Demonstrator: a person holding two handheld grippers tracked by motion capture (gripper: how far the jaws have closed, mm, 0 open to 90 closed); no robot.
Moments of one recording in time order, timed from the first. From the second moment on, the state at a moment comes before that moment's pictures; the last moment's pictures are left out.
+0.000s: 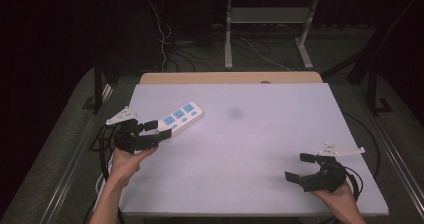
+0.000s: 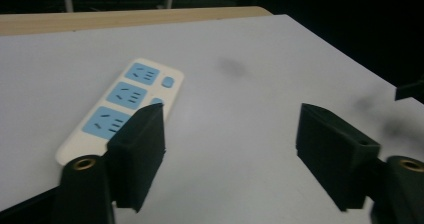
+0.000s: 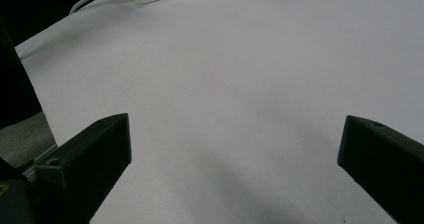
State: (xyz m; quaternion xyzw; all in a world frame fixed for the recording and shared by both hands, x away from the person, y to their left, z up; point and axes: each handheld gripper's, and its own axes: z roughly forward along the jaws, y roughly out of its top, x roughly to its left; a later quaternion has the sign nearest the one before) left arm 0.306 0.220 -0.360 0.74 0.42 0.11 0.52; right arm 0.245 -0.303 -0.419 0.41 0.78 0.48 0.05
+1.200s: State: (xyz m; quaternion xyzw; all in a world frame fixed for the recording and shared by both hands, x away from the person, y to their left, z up) left arm 0.266 0.169 -0.418 0.81 0.34 0.05 0.47; right arm 0.242 -0.304 -0.417 0.40 0.77 0.49 0.05
